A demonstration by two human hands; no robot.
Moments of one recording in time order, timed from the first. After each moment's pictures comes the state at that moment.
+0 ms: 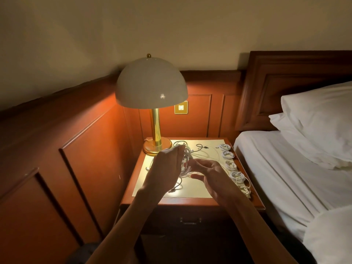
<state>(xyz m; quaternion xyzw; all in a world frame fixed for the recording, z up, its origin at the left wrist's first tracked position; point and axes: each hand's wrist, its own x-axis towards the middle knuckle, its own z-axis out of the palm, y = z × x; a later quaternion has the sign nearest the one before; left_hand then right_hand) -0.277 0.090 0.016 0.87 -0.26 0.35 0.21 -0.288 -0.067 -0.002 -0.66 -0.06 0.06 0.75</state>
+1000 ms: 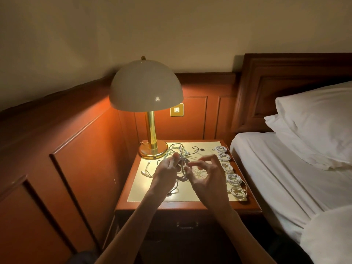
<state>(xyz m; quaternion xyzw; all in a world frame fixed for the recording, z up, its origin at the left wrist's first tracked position) -0.242 0.071 -0.022 0.74 -0.03 0.03 0.68 -0.285 -0.066 -0.028 -0.84 -0.07 -0.34 0.43</state>
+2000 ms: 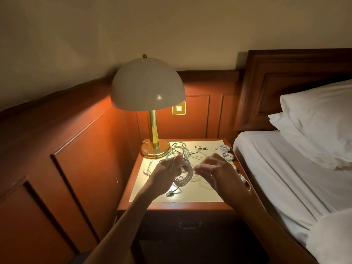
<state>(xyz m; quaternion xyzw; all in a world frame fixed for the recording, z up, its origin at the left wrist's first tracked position) -0.242 0.090 -0.017 0.77 -0.21 0.04 0.60 -0.263 -0.110 -0.019 -0.89 -0.29 -0.29 0.21</state>
